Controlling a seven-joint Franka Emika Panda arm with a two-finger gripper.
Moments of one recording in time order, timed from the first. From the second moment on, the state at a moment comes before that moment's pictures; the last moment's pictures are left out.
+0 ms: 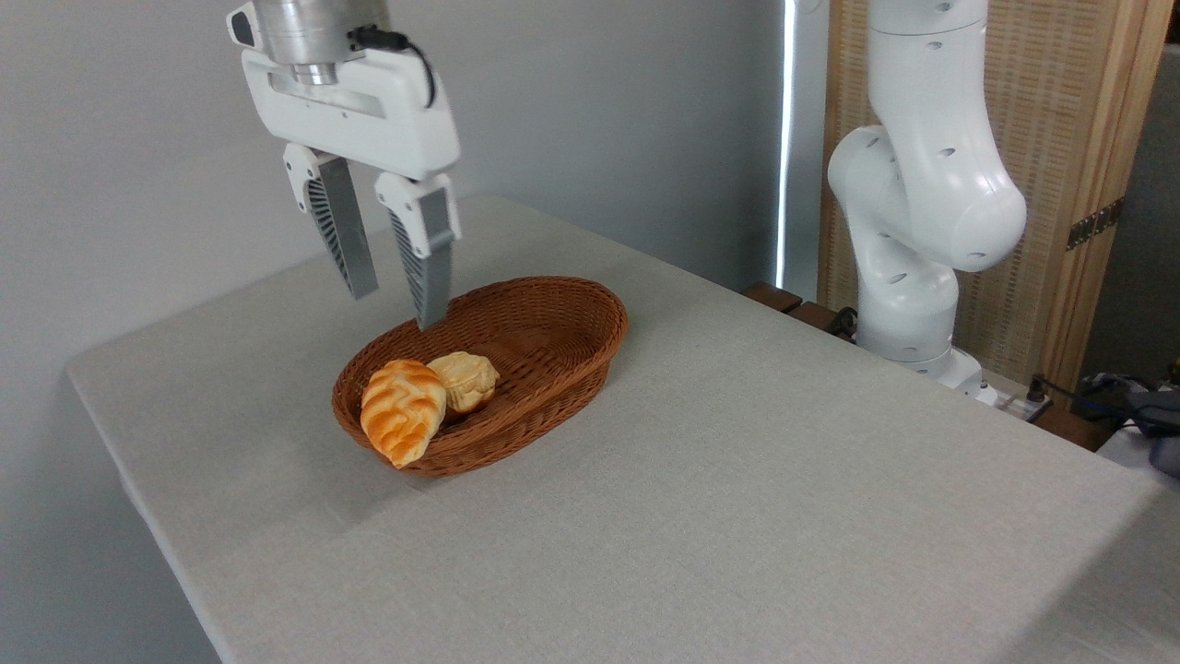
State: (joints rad) arm -0.31 0.08 0.14 -1.50 -0.02 1.63 0.41
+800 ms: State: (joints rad) arm -0.30 0.10 0.34 -1.52 -0.12 1.63 0.78
